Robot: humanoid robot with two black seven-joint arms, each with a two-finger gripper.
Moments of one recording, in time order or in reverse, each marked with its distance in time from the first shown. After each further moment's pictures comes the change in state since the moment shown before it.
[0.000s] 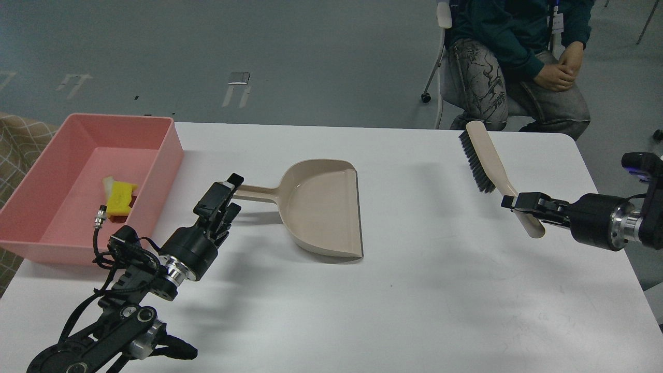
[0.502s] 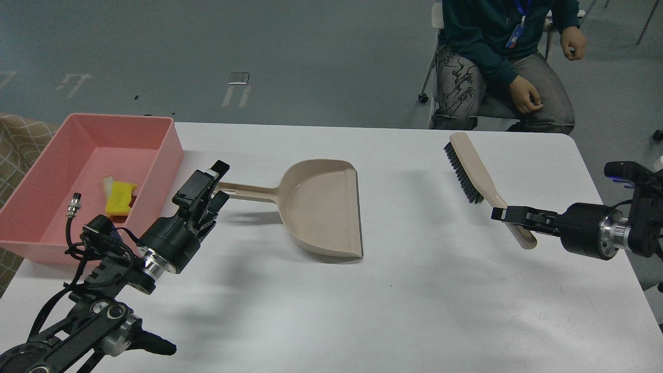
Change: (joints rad) left arm 0.044 0.091 -0.085 -0.123 -0.057 -0.057 0.015; right arm -0.015 0.000 -0.013 0.062 -0.063 0.000 0.000
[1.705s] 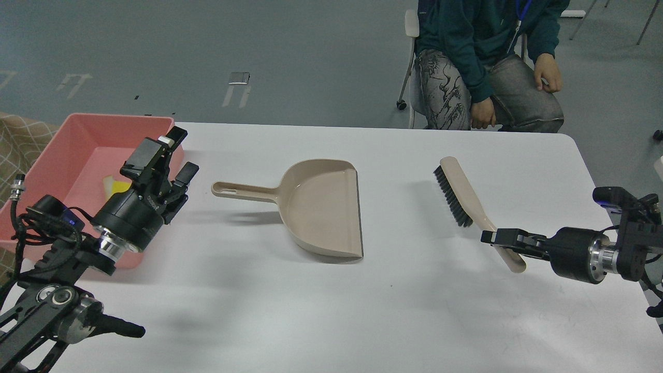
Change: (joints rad) left arm 0.058 0.043 -0.188 -0.097 -0.090 -0.085 0.014; right arm -0.103 0.022 0.009 0.012 0.034 -0.005 0.006
